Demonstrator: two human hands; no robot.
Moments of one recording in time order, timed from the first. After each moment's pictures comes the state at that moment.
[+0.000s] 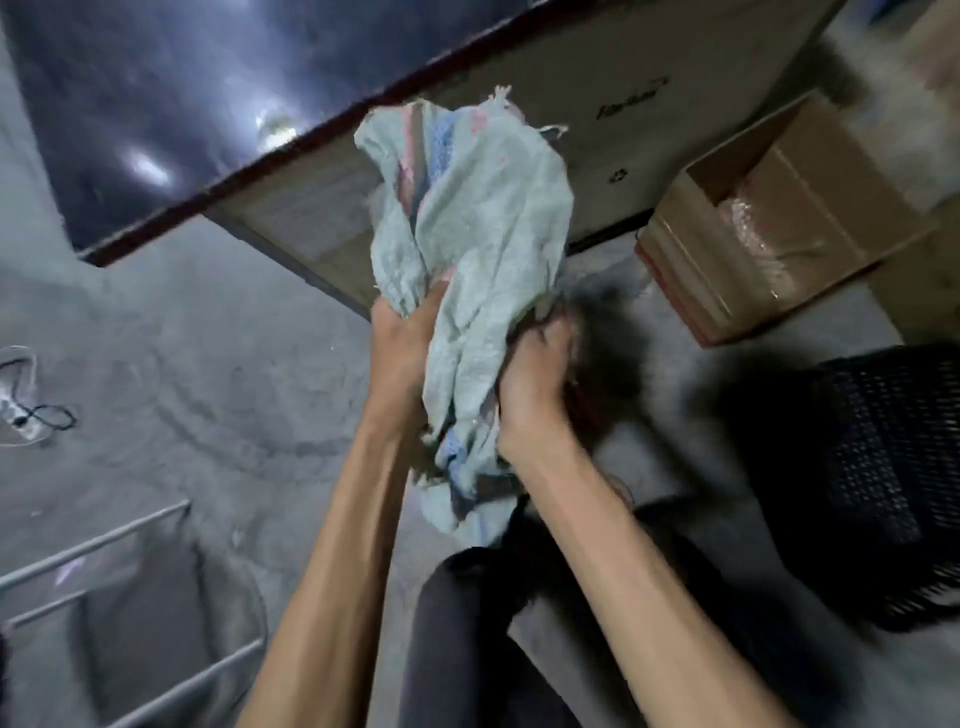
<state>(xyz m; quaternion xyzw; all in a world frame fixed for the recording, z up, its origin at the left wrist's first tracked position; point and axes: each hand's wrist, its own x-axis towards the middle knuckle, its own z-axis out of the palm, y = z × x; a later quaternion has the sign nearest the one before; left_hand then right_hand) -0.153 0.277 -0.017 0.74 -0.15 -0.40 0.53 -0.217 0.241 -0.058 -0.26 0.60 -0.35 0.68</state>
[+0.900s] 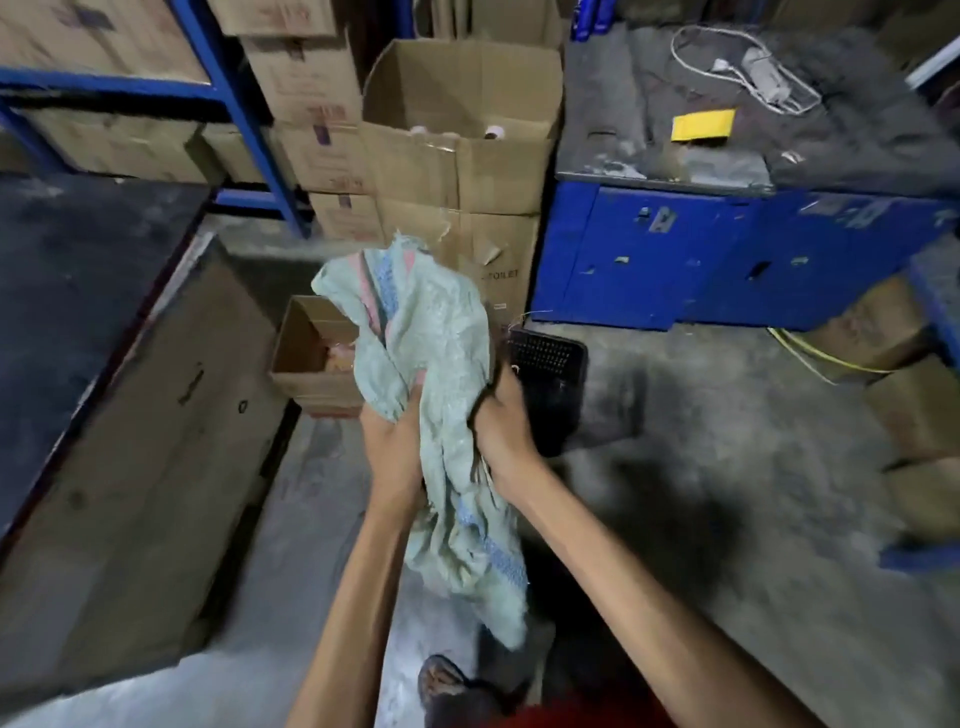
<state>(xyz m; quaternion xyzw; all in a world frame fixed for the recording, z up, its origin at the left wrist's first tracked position) -0.476 0.367 0.189 0.48 -0.48 -0.59 0.44 -0.564 0.393 0.188 -0.23 0.65 -0.61 0.41</state>
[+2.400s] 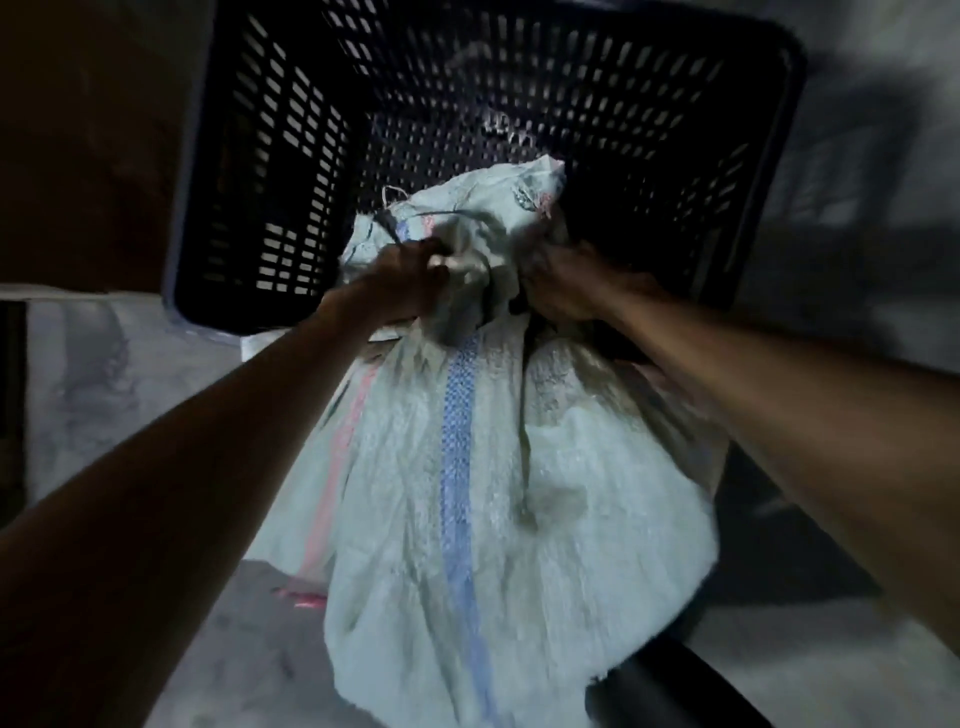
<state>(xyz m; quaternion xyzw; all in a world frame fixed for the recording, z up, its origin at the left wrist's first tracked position) -0.800 0.042 -0.591 0.41 -0.82 -0.30 -0.24 -0.977 0.142 -0.650 -0.61 0.72 0.10 0.33</state>
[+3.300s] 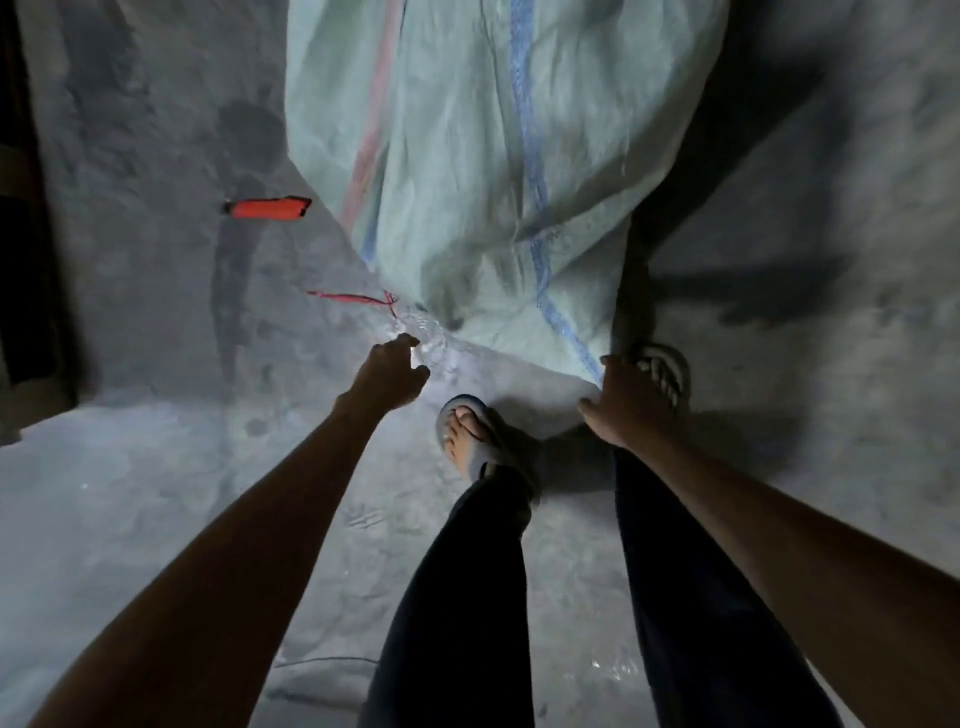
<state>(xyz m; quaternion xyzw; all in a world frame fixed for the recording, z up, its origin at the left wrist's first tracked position) -0.425 0.469 -0.533 0.53 -0.66 -0.40 -0.34 -0.652 0.648 -0.491 -0.25 0.82 0.15 0.50</state>
